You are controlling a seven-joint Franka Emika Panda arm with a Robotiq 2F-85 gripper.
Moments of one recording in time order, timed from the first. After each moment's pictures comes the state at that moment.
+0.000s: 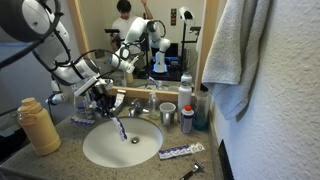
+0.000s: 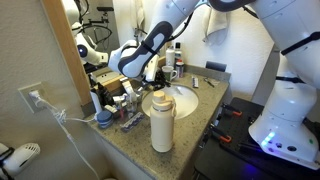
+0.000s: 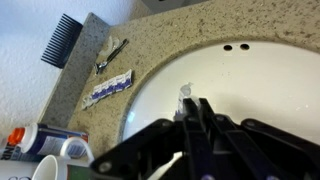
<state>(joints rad) 0.31 0.74 0.02 -1.59 -0.54 1.47 0.36</state>
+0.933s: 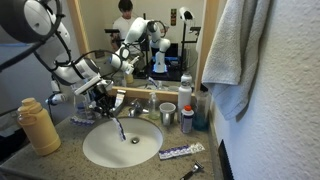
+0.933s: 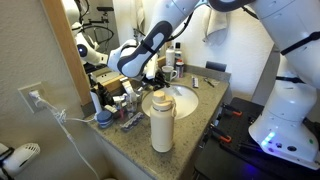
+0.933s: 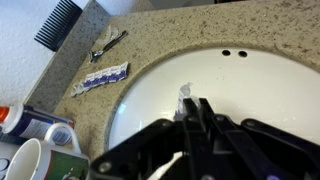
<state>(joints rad) 0.30 0.74 0.04 -1.58 -0.54 1.47 0.22</state>
